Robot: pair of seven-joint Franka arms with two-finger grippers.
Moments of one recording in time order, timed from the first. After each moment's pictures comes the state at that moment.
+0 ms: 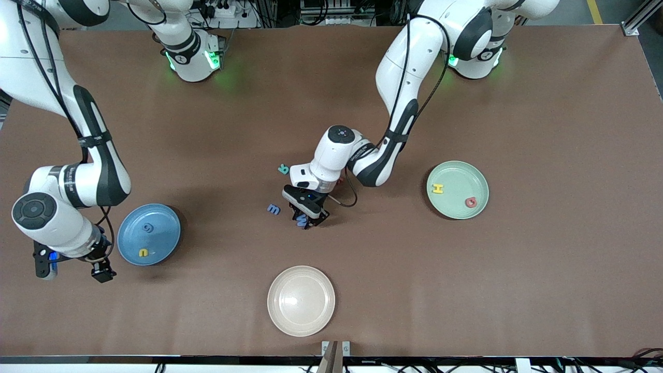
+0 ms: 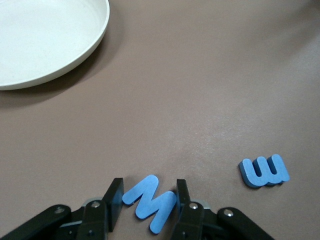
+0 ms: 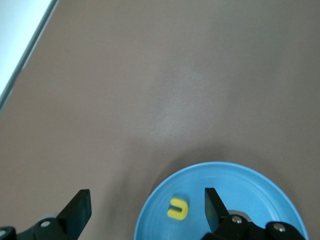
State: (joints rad) left arm -0.88 1.11 0.08 -1.26 0.05 2.97 -0.28; right arm -0.22 0.68 0.18 -1.52 -0.43 2.34 1.35
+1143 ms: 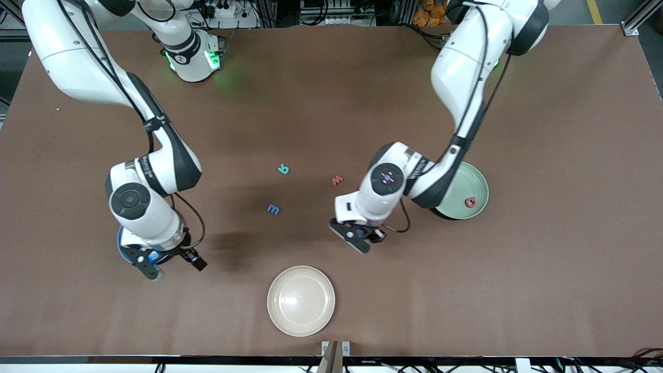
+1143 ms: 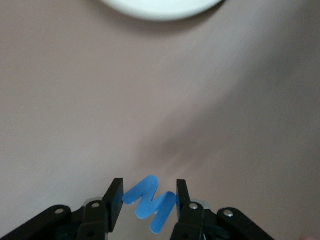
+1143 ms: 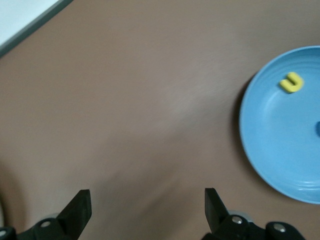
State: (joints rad) left arm -0.49 0.87 -0.11 -1.24 0.05 2.18 0.16; right arm -0.06 0.69 0.37 -1.50 -0.43 2.25 1.06
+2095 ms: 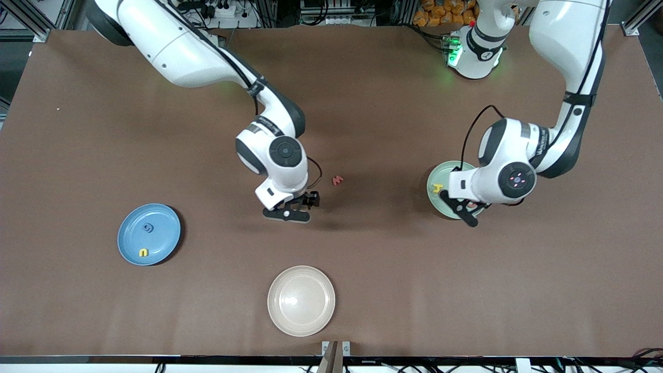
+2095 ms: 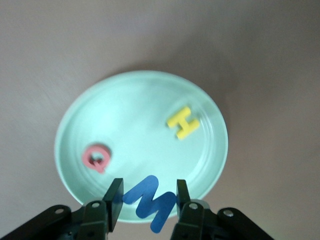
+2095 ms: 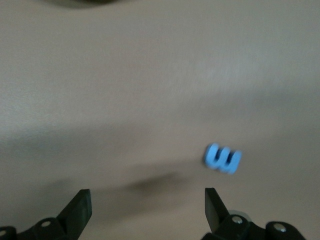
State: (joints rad) left arm -0.13 0.40 -0.14 -1.94 0.03 2.04 0.51; right arm 0.37 0.76 0.37 -1.51 -0.41 2.18 1.12
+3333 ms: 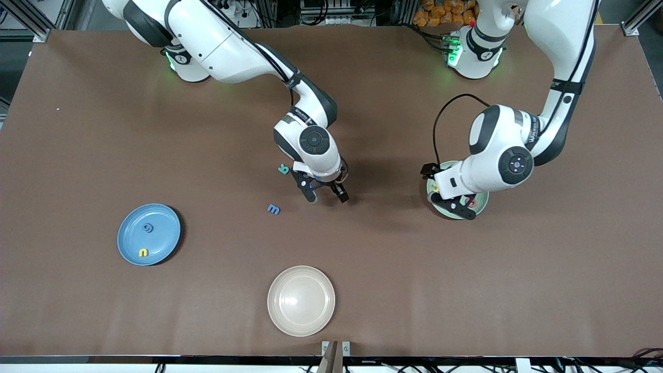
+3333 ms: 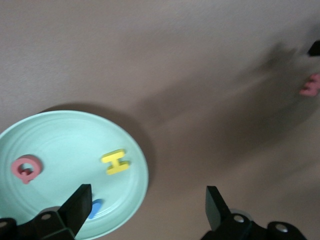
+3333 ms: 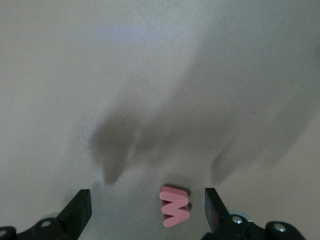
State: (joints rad) left arm -0.20 0.38 -0.18 -1.87 -0.16 2.07 0.12; right arm 0.60 0.83 0.23 -1.50 -0.09 2.37 1.88
